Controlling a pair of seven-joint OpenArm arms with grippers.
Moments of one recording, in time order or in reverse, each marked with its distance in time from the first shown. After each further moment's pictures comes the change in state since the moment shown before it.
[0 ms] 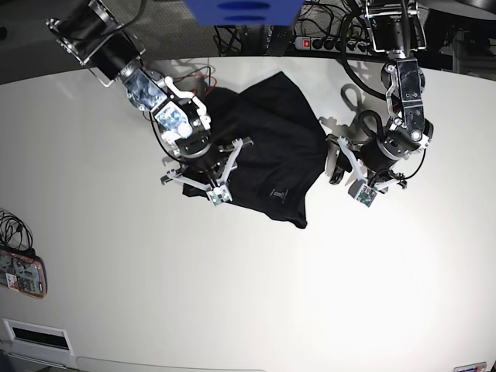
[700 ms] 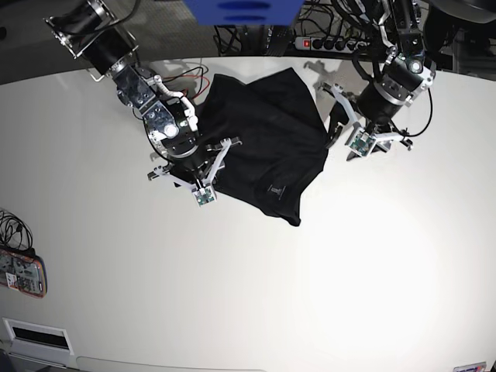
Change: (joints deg) left arm 21.4 4.2 -0.3 28.0 0.5 -0.2 -0.1; right arm -1.4 1.0 4.7 2.2 0.5 0.2 -4.1
